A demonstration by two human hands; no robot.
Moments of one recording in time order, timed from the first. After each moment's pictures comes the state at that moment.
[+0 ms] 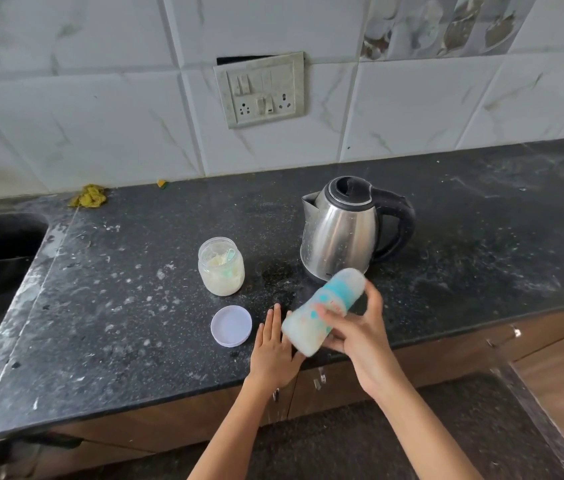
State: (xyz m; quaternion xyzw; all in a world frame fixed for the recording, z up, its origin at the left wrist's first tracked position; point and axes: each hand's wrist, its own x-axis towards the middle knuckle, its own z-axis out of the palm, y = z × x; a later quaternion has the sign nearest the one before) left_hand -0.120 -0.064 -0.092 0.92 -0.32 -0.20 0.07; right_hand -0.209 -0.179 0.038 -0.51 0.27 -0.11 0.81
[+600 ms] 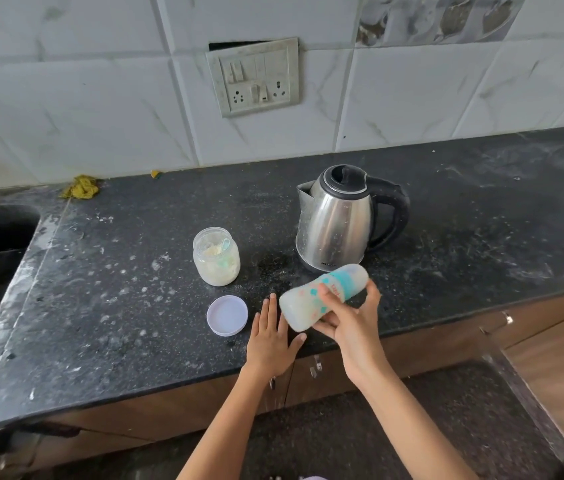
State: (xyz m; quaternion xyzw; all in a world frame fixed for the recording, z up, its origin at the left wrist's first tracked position) left_hand -0.121 -0.062 -0.099 0.92 -0.33 -0.18 0.09; right_hand -0.210 -0.171 0.034 -0.47 0.30 -0.15 0.82
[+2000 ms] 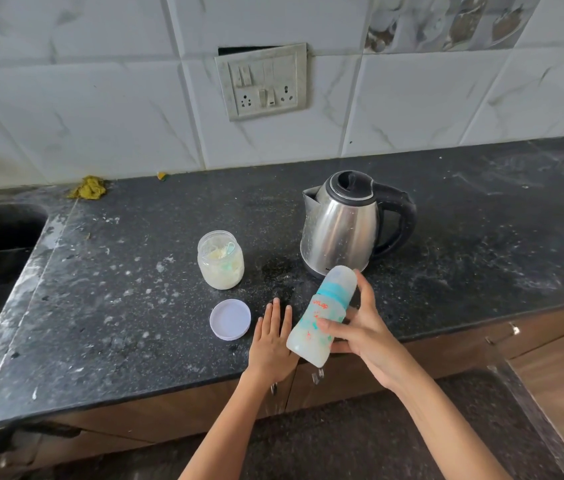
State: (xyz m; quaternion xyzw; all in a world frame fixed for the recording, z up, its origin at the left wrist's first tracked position) left_hand -0.122 -0.064 -0.099 0.92 -0.33 -0.17 0.07; right_hand -0.217 -0.197 0.031 -0.59 0.21 0.01 0.78
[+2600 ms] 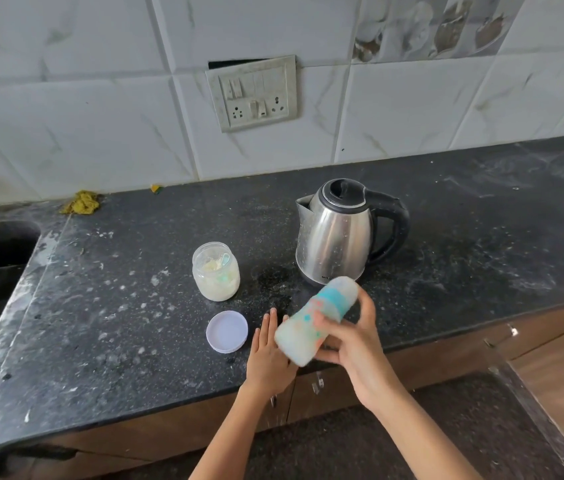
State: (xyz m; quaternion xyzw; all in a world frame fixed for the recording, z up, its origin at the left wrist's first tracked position) left_hand -0.123 -0.061 -0.092 0.93 -0.32 -0.14 0.14; right_hand -0.213 -0.177 0.038 -0.50 0.27 -0.08 0.82
